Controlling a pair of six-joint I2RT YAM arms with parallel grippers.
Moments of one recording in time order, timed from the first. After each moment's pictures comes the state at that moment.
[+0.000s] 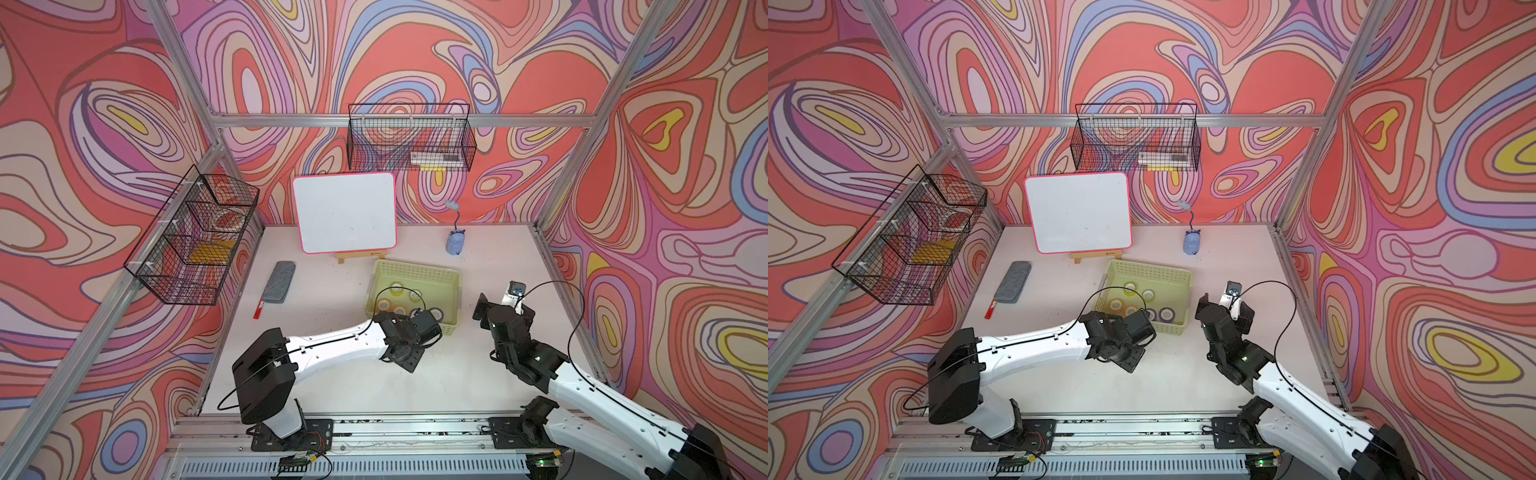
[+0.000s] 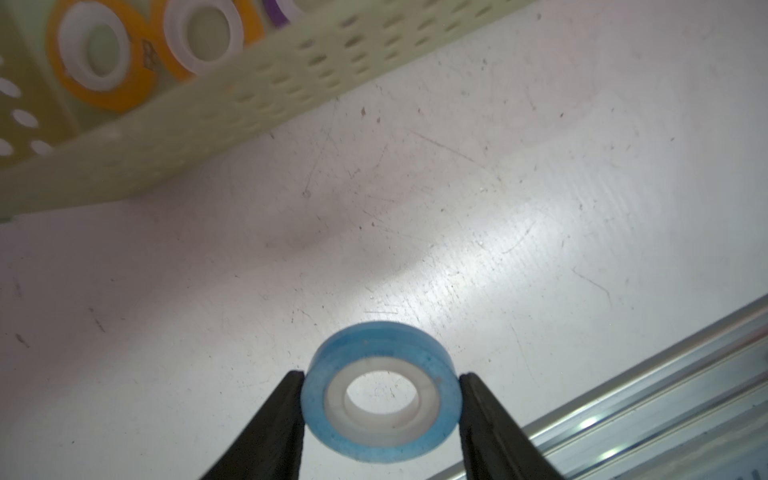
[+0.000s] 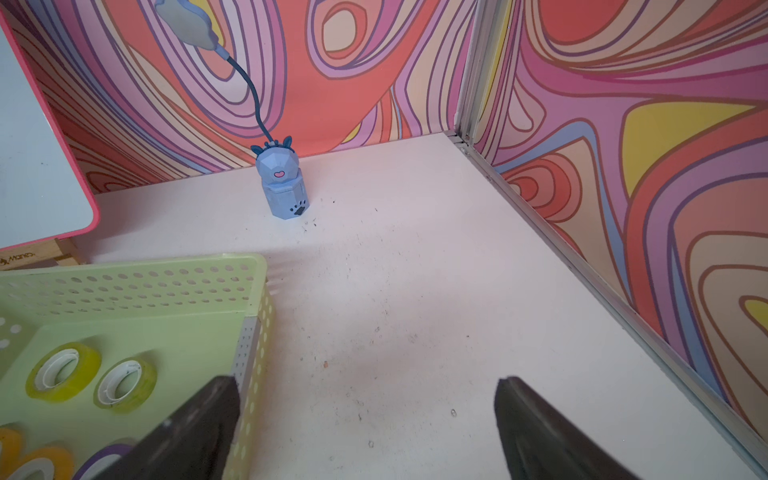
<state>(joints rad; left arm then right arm) -1.07 1.62 1.21 -0.88 -0.16 -0.49 0.62 0.86 0.50 -0.17 0.82 0.42</state>
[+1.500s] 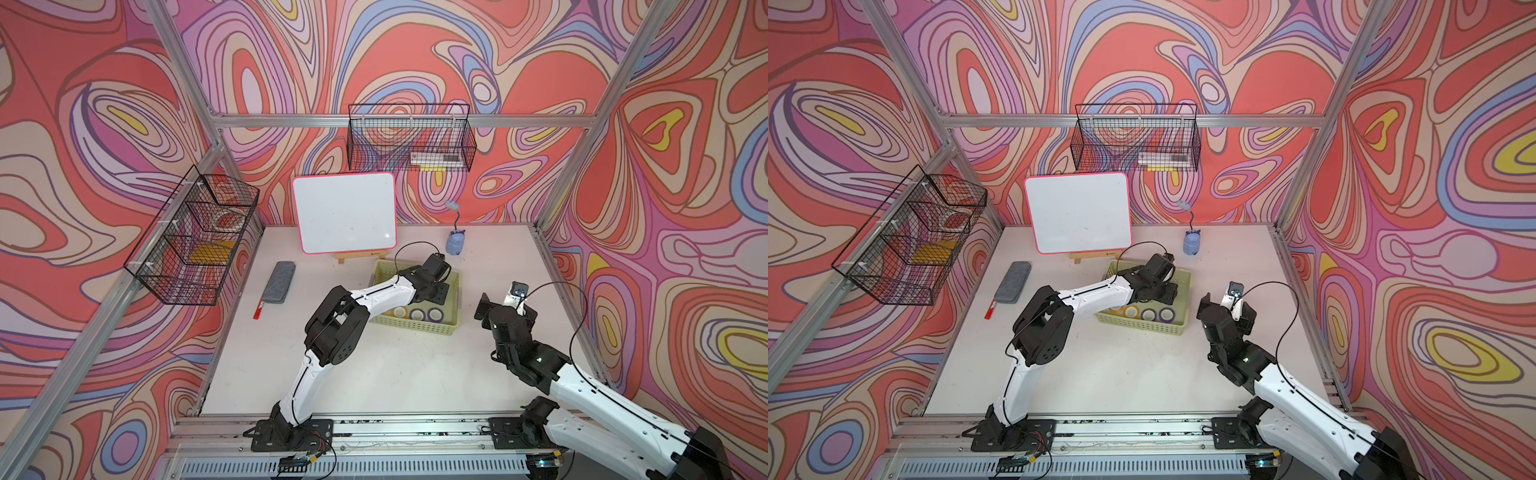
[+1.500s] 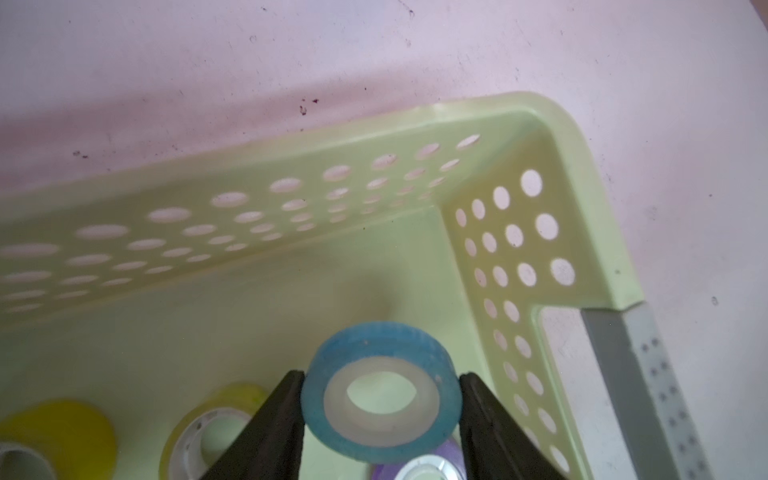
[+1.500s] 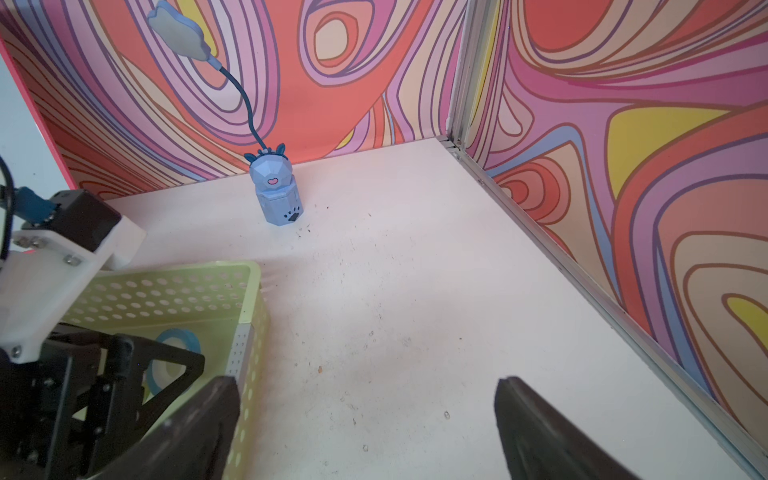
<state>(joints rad) -0.80 2.22 1.71 -0.40 -0.03 -0.36 0.62 0.84 0.50 -0.18 0.84 0.43</state>
